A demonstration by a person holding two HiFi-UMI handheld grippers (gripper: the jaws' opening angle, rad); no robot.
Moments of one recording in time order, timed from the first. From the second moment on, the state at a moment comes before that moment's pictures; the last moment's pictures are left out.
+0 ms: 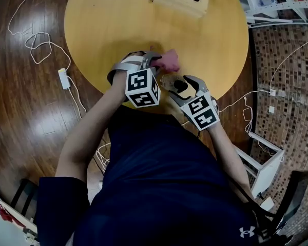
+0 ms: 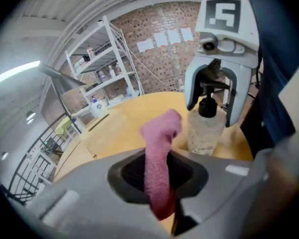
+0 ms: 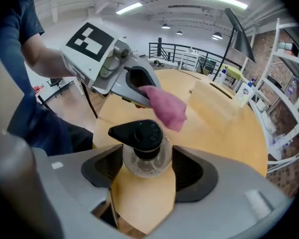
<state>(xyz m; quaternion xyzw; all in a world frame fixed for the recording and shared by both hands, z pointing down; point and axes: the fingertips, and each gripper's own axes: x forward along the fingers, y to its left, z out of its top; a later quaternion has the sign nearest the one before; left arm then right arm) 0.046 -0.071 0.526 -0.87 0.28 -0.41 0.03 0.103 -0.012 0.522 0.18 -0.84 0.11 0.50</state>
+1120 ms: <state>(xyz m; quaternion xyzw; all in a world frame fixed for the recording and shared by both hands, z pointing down) 0.052 -0.055 0.556 -0.85 0.21 -0.47 0.06 0.094 -0.009 0.521 -0.04 -0.87 -0.02 0.50</state>
